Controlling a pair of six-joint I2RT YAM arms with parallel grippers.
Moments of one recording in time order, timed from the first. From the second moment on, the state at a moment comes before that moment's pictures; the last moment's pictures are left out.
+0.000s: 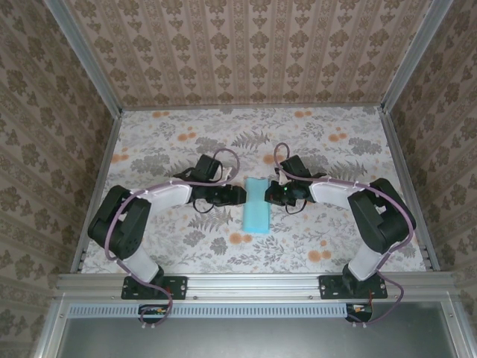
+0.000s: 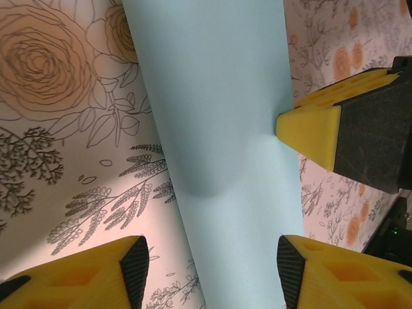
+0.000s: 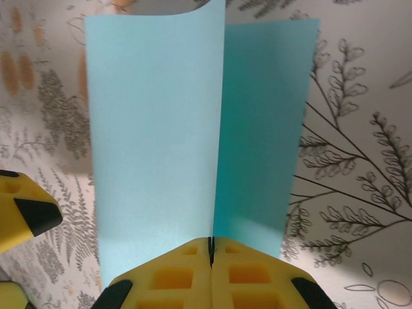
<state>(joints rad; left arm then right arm) -0.61 1.65 0.88 -0.23 0.57 -0.49 0.47 1.70 0.86 -0.20 -0.39 0.69</state>
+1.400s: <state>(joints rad) -0.71 1.87 1.13 -0.46 0.39 -0.45 0.45 1.36 0.74 -0.30 -0.03 0.66</state>
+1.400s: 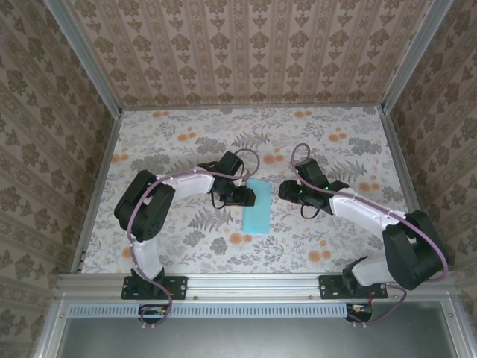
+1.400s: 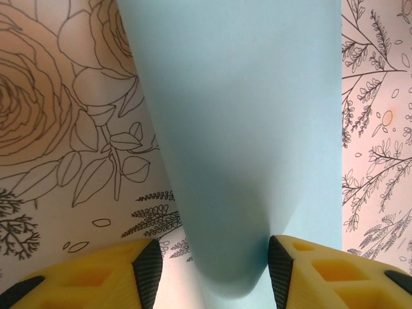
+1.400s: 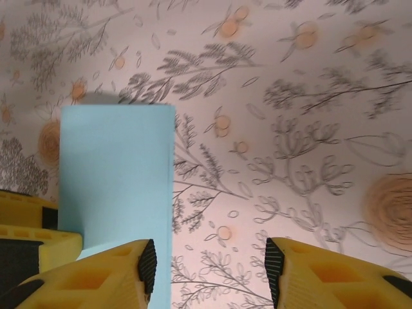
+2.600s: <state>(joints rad) -0.72 1.91 1.19 -0.53 0.37 -0.46 0.42 1.23 0.68 -0.35 0.05 0.66</state>
